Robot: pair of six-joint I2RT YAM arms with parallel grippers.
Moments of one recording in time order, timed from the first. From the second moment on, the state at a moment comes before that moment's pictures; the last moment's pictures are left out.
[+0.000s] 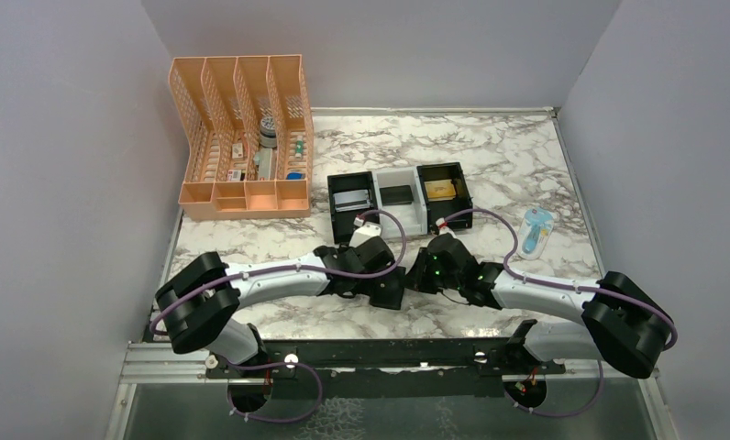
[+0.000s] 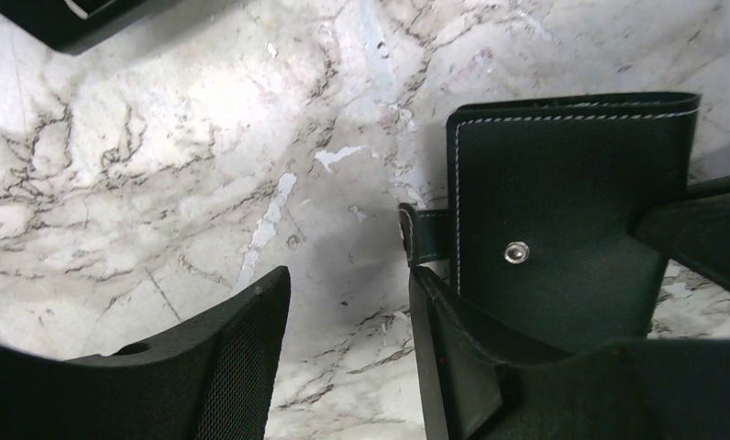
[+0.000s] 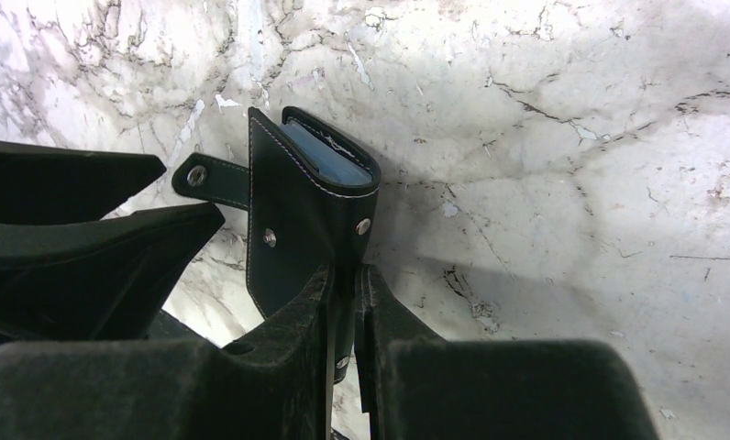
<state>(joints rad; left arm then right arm) -1.06 1.47 0.82 -0.49 -0.37 -0.69 0.84 1.25 0.44 0.04 0.00 0.92</state>
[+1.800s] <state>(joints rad) -0.99 1.36 0.79 -0.32 -0.20 -0.74 0.79 1.26 0.60 -0.09 0.02 0.80</state>
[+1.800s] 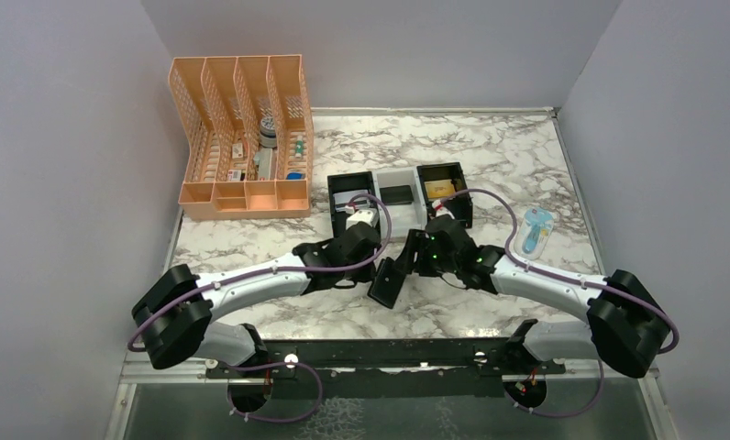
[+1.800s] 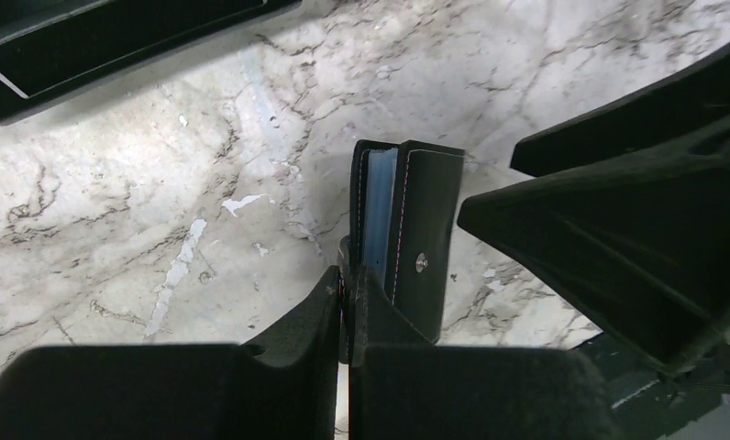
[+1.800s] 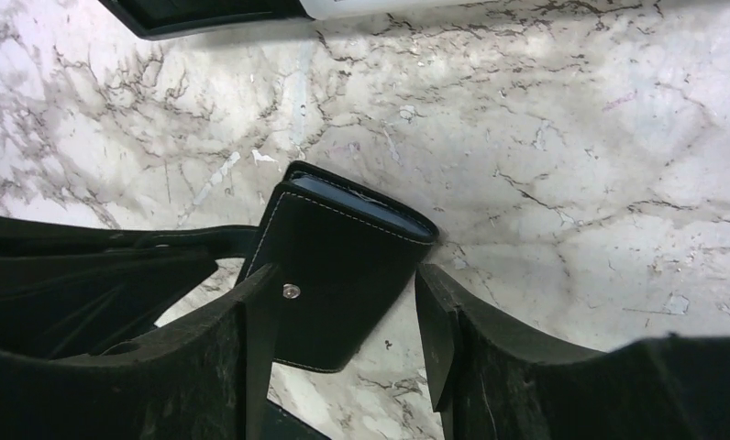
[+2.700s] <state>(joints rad) -1.07 1.27 0.75 -0.06 -0.06 -0.77 0.57 1.20 0.54 -0.09 -0.14 0.80</state>
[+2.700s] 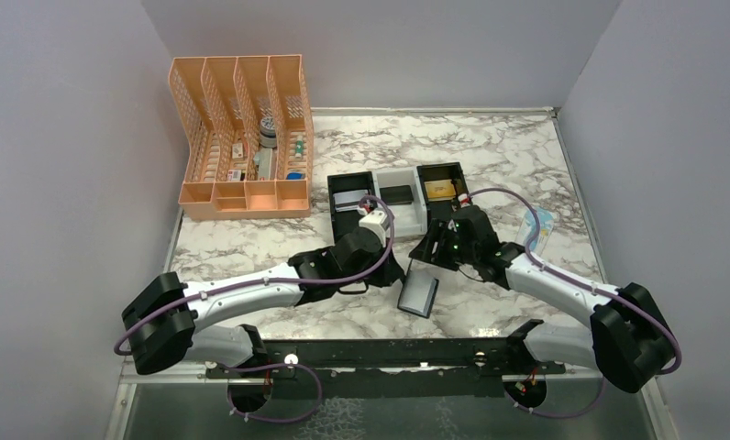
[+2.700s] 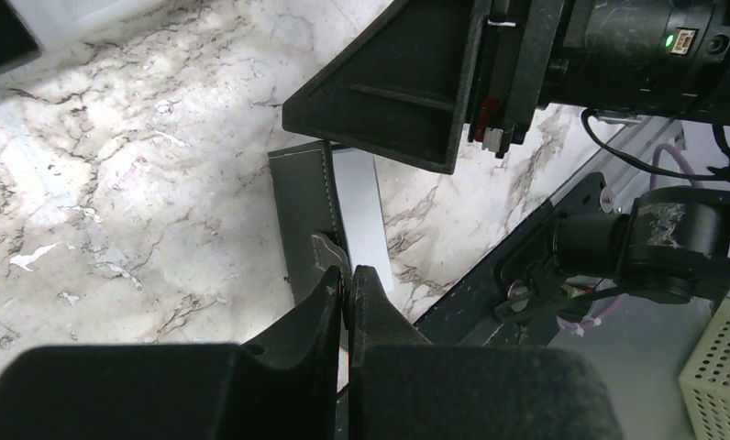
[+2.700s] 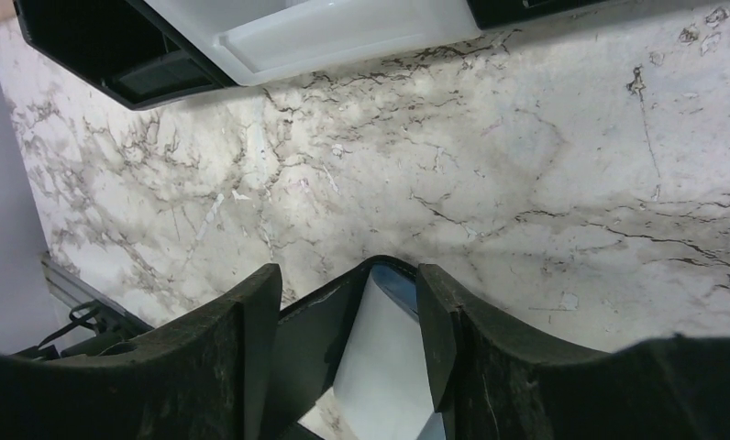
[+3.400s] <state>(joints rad) -1.08 1.17 0.57 -0.34 -0.36 -0.99 0.57 1.27 0.58 -0.03 -0.37 0.73</state>
